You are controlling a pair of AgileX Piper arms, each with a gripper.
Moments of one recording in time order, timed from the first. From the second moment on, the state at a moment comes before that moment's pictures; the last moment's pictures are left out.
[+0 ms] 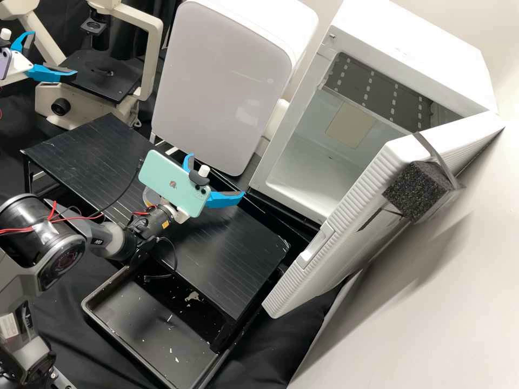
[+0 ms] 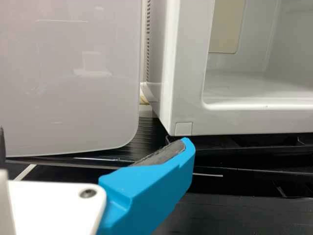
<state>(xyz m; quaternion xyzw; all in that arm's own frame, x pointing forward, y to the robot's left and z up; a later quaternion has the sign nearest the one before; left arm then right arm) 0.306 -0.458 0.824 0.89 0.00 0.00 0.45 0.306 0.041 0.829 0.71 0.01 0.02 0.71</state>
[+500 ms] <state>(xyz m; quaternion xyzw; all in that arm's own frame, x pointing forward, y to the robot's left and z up) 0.306 -0.458 0.824 0.89 0.00 0.00 0.45 0.284 0.037 0.832 0.70 0.01 0.03 0.71</state>
